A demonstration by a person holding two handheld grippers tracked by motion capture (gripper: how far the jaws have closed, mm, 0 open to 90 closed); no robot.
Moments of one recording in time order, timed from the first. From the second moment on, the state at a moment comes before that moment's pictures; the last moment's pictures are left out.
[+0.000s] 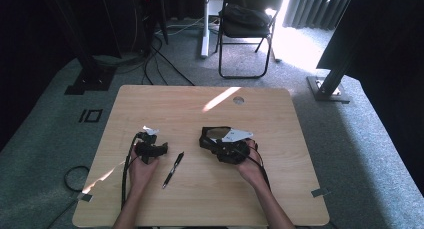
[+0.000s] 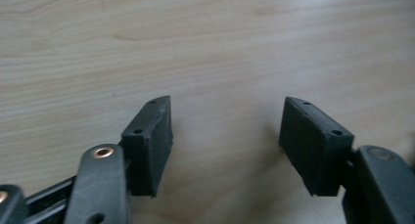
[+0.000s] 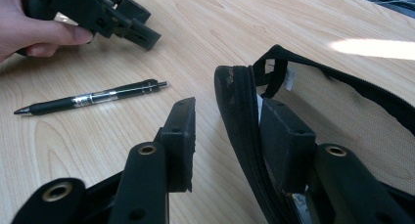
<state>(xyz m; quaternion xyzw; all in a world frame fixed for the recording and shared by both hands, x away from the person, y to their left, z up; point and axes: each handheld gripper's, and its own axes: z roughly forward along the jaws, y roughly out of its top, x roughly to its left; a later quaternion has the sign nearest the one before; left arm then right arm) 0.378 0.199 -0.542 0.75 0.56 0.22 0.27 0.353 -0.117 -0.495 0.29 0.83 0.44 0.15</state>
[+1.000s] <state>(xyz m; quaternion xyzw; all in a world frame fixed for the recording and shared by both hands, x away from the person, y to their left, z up) 0.333 0.176 -0.540 0.83 0.47 0.16 0.25 0.334 -0.122 -0.478 0.26 0.83 0.47 0.17</state>
